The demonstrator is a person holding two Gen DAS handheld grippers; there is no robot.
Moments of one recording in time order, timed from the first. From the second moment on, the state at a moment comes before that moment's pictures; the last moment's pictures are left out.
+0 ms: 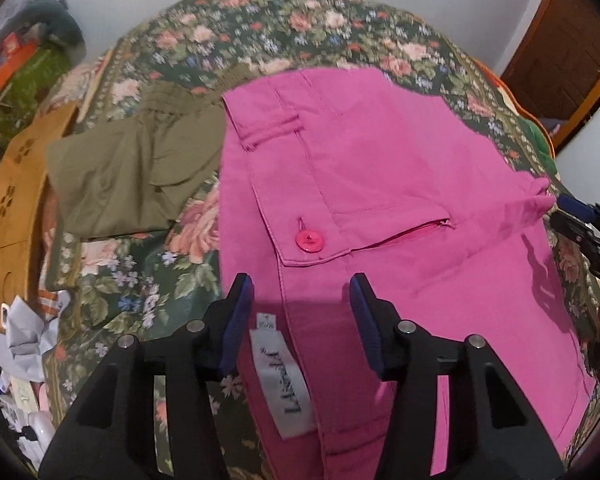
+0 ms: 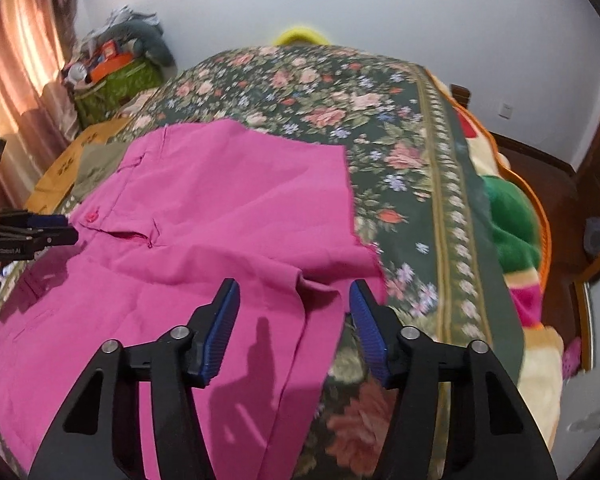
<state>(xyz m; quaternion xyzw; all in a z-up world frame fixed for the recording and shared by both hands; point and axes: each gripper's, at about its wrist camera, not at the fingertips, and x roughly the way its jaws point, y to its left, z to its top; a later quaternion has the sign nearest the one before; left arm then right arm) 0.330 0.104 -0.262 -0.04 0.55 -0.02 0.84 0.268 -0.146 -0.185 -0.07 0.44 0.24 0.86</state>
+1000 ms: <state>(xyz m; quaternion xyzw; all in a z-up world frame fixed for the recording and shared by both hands) 0.321 0.097 -0.280 0.02 0.54 0.01 0.84 0.287 -0.141 -0.208 -0.10 0.46 0.21 0.86</state>
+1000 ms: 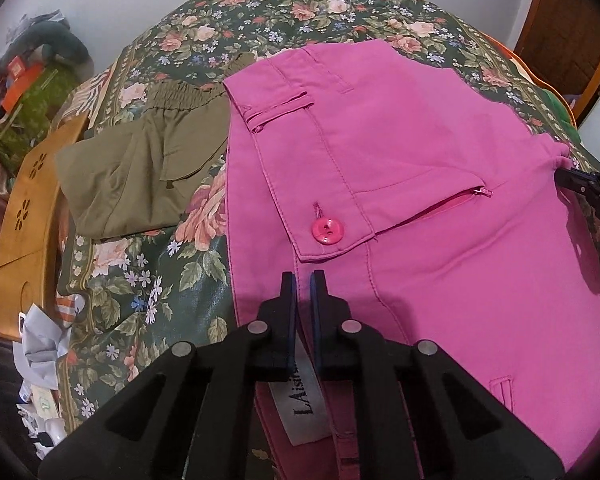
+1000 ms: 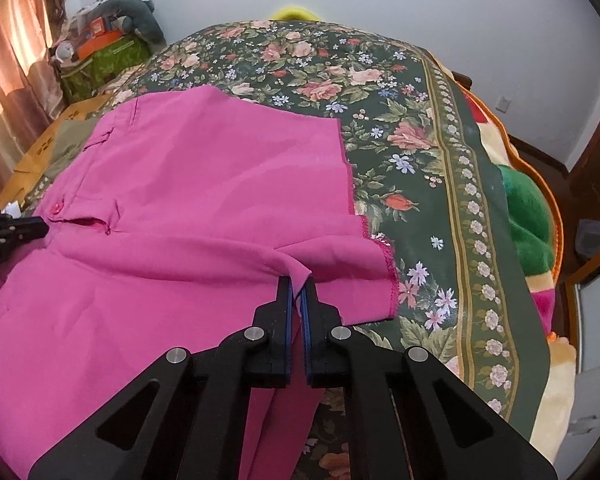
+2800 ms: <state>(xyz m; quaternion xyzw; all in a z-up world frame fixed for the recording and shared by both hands) 0.372 0.085 -0.275 0.10 0.51 0.04 0.85 0.316 -0.158 -0.224 -0.11 0.48 0.21 0.84</state>
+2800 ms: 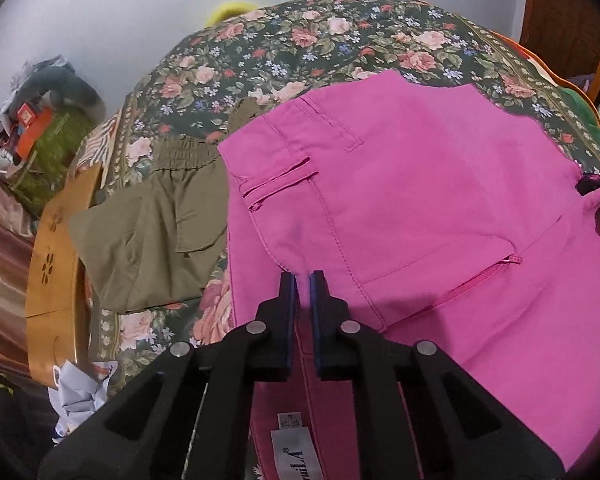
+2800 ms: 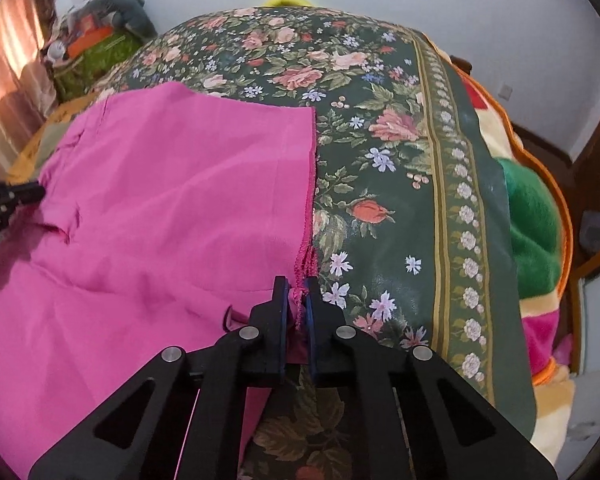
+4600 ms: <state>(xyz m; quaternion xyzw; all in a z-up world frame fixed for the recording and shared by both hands) 0.458 0.147 -0.252 0.00 0.46 0.06 0.88 0.425 -0.105 -0.203 -0.07 0.47 0.22 0.85</state>
